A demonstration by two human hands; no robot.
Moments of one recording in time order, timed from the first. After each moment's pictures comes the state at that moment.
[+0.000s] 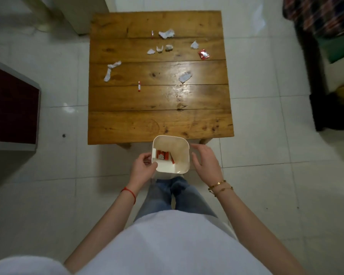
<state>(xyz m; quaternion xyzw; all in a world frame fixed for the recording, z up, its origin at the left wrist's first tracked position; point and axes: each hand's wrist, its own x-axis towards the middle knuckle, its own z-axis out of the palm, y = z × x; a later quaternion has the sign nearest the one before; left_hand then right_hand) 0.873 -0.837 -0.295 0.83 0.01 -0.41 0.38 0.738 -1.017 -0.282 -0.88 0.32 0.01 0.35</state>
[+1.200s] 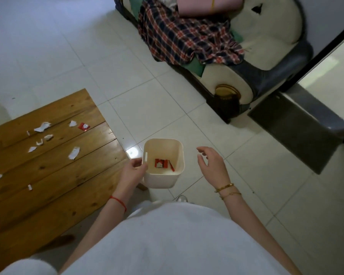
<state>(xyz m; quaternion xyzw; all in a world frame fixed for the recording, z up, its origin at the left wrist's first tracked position) 0.705 -1.193 -0.183 0.77 -0.21 -0.47 0.36 0.464 -1.289 -0.179 -0.75 0.55 -0.18 0.31</state>
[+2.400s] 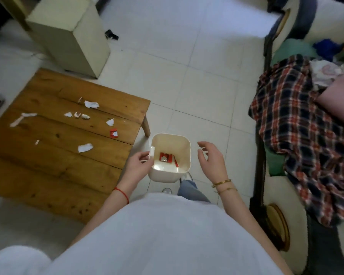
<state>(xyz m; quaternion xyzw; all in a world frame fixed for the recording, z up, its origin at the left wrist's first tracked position) 0.855 -1.514 -0.185 0.77 0.13 -0.30 0.54 0.784 -1.744 -0.186 -0.90 0.22 -0.01 0.38</state>
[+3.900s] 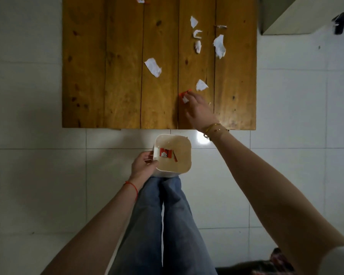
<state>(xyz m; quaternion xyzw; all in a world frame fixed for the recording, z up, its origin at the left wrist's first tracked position) 0.897 -1.569 -0.432 0.47 0.66 -0.07 0.58 1.149 -1.564 -0.431 -0.81 -0.51 0.28 0.13</state>
